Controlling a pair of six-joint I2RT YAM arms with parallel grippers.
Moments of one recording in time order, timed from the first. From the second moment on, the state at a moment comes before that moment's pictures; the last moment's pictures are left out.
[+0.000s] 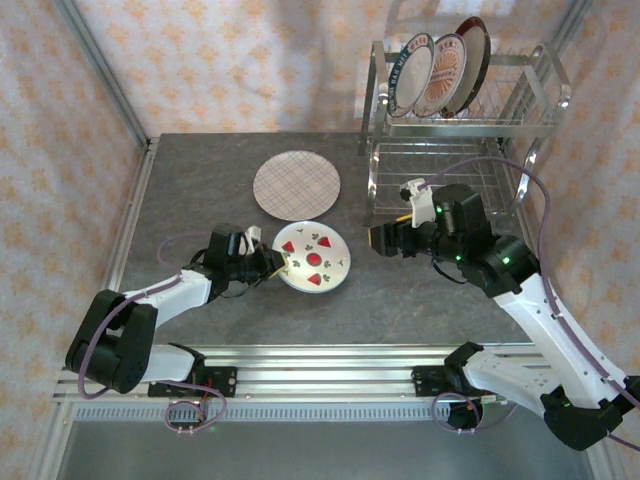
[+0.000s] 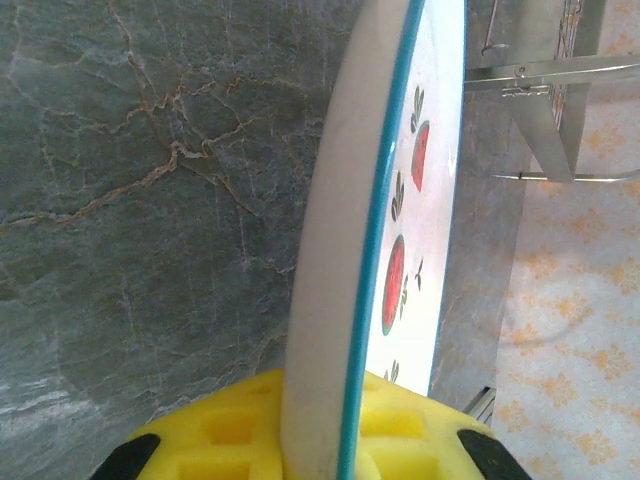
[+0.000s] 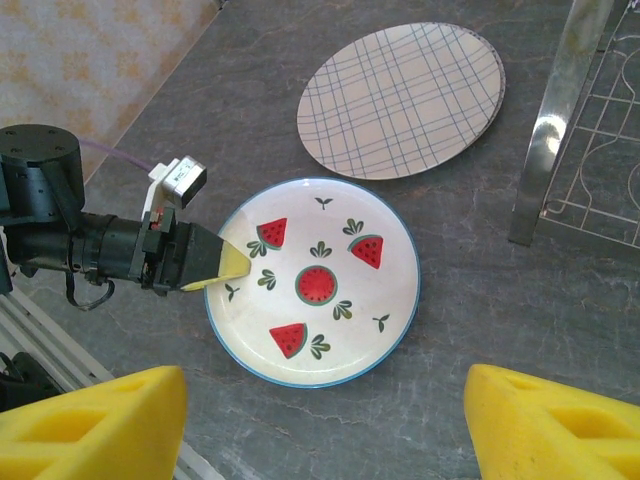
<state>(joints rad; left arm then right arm) -0.28 1.33 0.50 0.10 0.57 -0.96 0.58 0.97 1.22 -0.85 -0.18 0.27</state>
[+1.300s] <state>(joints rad) -0.27 1.46 0.51 -0.02 0.53 -0.79 0.59 1.01 1.21 -0.80 -0.13 0.27</state>
